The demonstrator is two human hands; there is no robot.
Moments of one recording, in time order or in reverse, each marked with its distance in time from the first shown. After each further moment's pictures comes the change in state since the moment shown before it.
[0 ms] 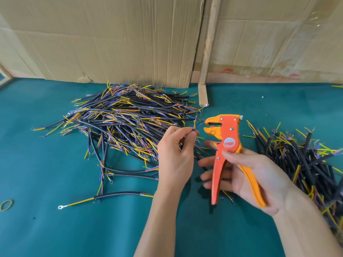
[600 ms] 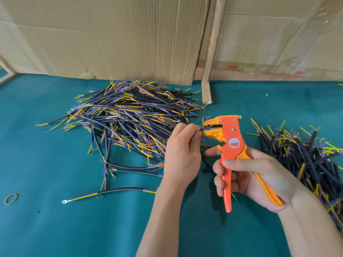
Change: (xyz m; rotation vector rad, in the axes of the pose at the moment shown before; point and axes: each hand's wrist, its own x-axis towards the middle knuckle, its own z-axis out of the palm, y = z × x) left_hand 0.000 -0.005 0.000 0.135 -0.124 0.090; right_hand -0.009 -0.004 -0.002 -0.156 -0.118 -0.004
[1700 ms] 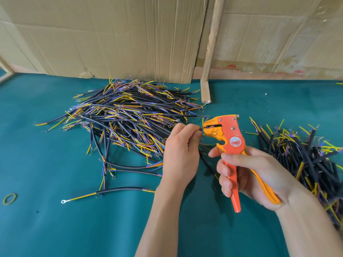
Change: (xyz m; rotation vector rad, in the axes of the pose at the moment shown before) left_hand -0.001 -0.001 0.002 0.028 0.020 0.006; right_hand 0.002 0.002 -0.002 0.031 0.013 0.020
